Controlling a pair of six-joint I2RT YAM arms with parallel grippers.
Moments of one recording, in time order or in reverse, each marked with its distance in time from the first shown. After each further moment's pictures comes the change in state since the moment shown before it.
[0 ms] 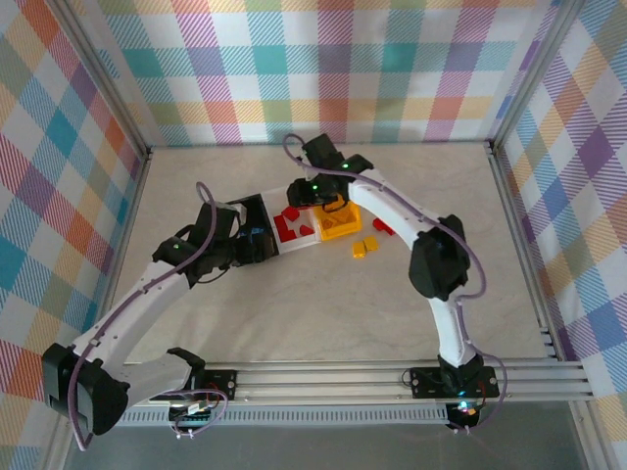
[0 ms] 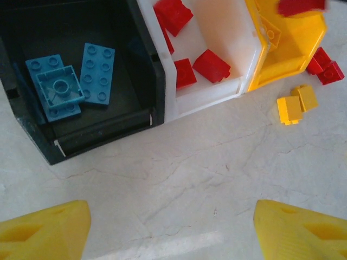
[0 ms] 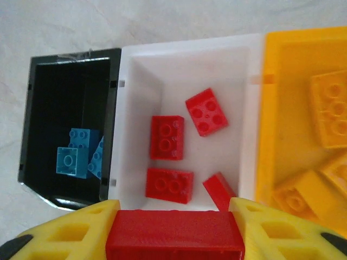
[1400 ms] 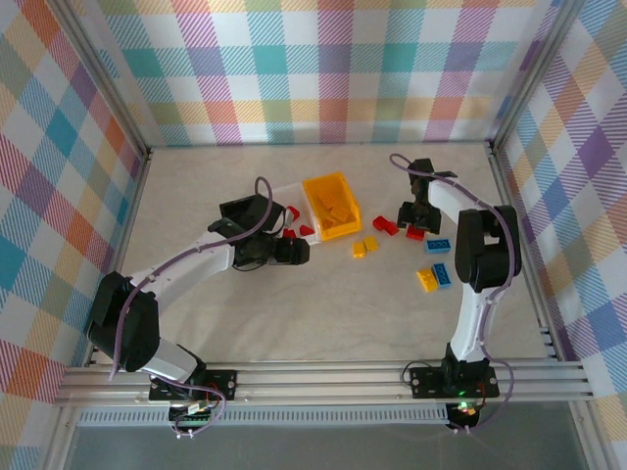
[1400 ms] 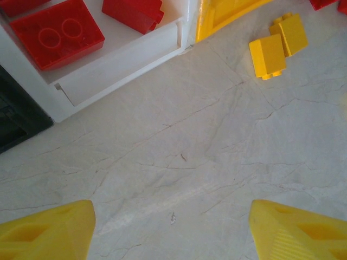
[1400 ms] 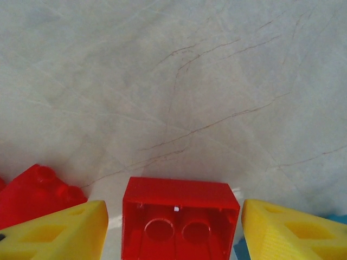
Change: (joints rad) left arm -0.153 0.373 0.114 0.112 0.130 0.019; right arm -0.525 -0.133 -0.552 -0.025 0.259 -0.023
